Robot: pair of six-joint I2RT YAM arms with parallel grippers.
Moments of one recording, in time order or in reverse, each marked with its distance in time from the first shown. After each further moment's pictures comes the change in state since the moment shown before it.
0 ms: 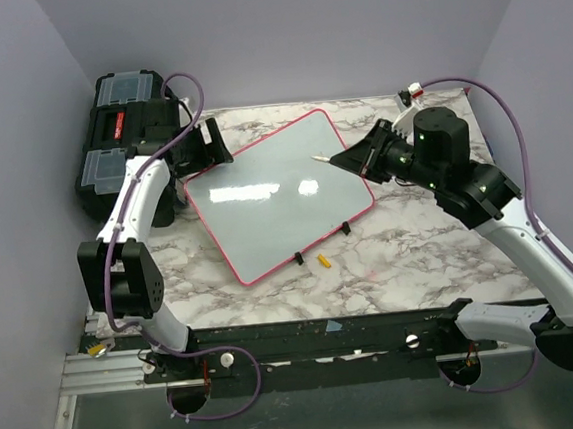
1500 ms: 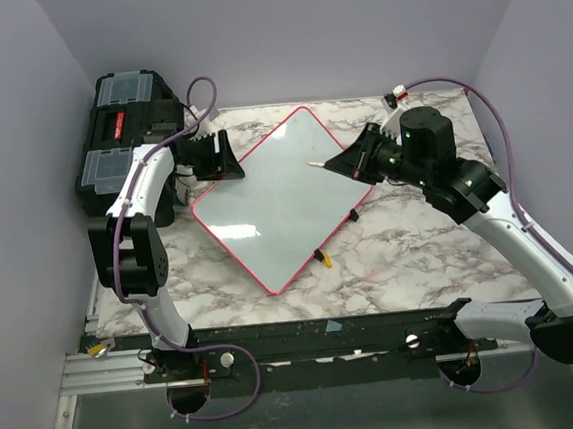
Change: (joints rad) left arm 0.030 0.124 0.059 -0.140 0.372 0.209; right arm 0.000 0.039 -0.018 0.011 -0.024 -0.058
